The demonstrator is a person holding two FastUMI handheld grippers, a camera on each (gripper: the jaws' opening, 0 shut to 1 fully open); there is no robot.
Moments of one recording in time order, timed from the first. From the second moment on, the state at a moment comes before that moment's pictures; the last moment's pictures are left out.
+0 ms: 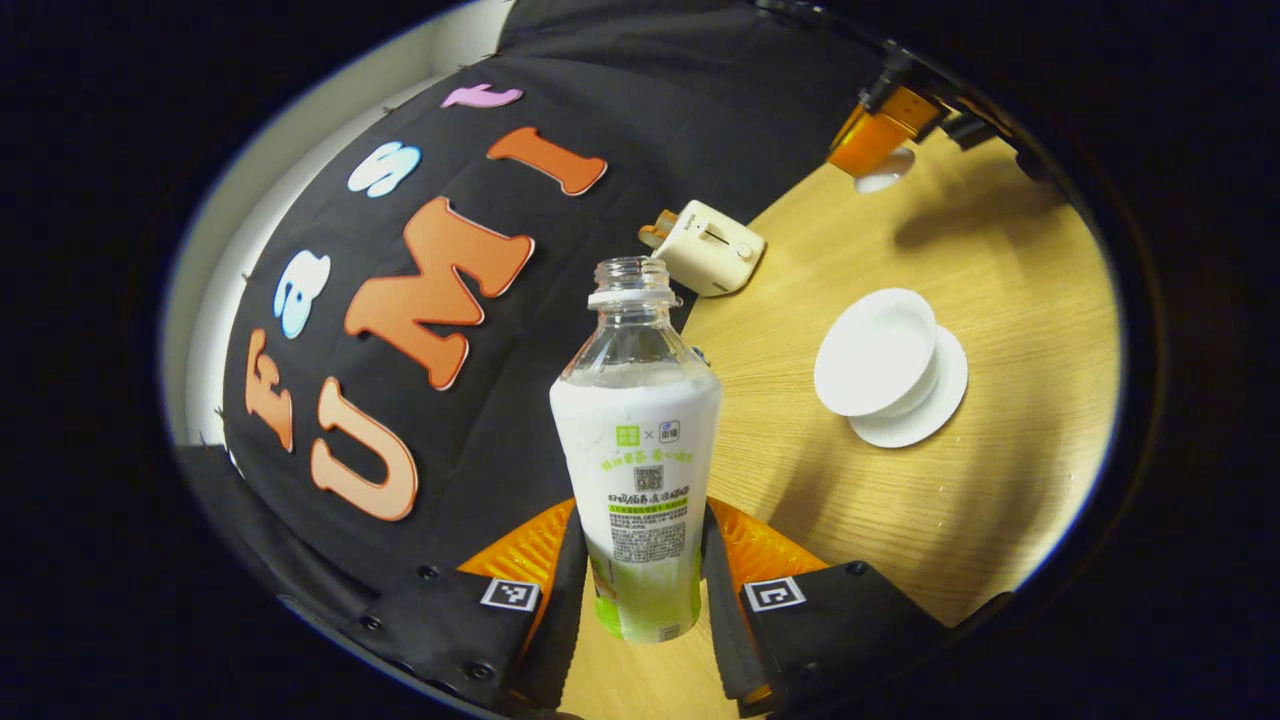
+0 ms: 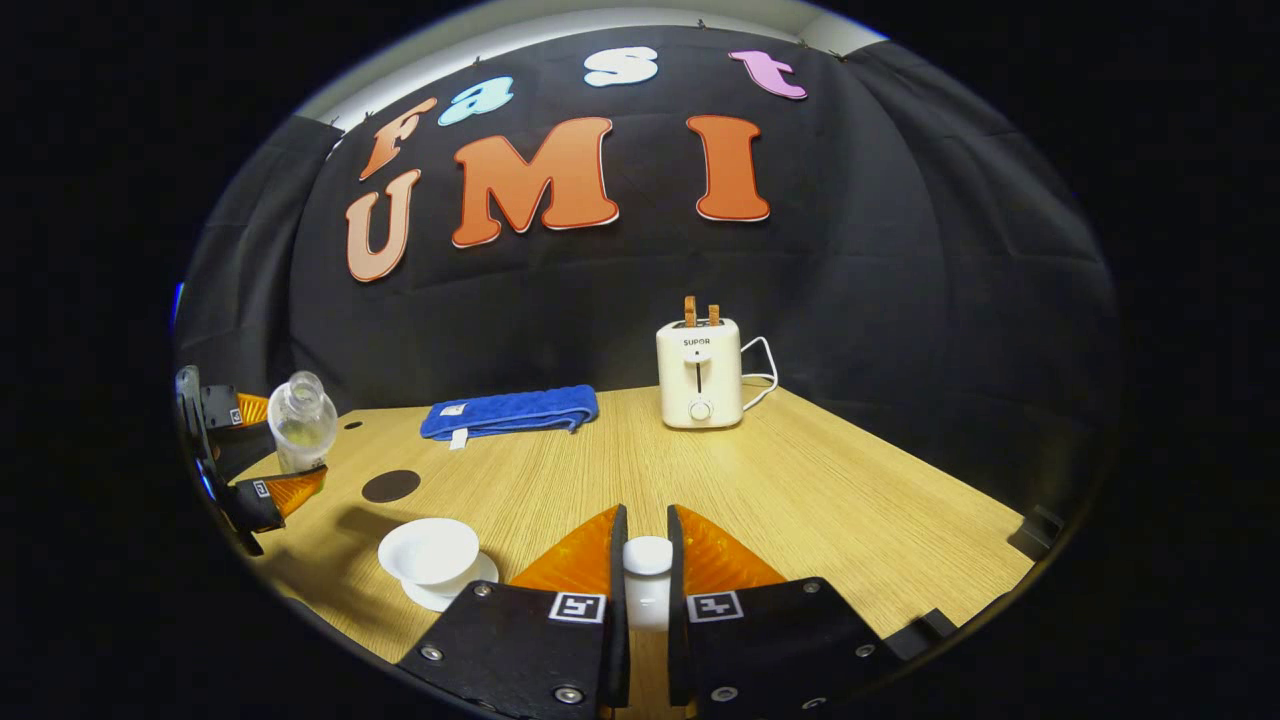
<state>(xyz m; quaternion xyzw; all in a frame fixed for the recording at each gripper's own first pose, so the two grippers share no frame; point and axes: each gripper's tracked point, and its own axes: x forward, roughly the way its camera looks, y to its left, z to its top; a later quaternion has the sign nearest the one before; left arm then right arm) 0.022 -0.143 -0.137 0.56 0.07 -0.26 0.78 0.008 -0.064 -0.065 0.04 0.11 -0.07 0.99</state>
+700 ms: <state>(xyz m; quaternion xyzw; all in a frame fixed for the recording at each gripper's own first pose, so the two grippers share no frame) 0.028 -0.158 -0.143 0.73 0.03 -0.30 0.62 0.006 -0.069 -0.069 0.04 0.11 -0.08 0.99</state>
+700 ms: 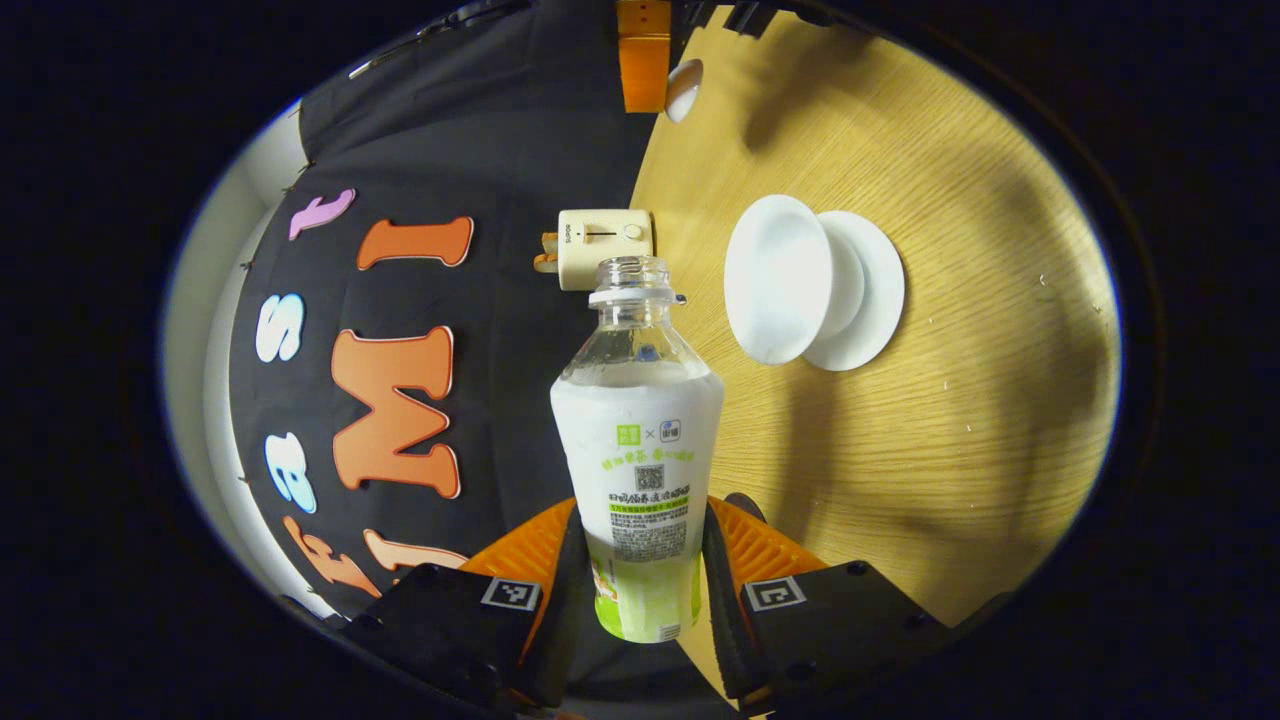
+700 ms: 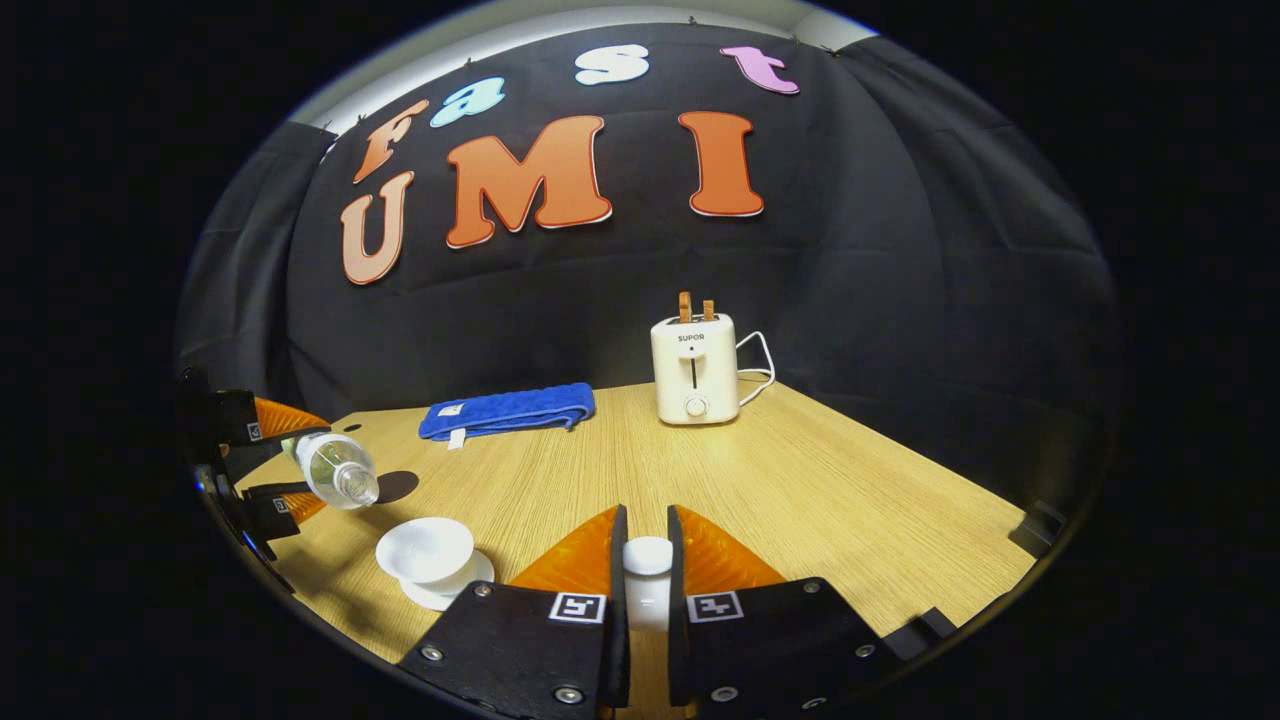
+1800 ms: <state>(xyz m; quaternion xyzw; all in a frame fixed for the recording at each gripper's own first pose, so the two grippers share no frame) 0.033 -0.170 -0.128 0.85 -0.02 -0.30 0.43 0.004 -0.070 -0.069 0.05 0.11 -0.07 0.99</state>
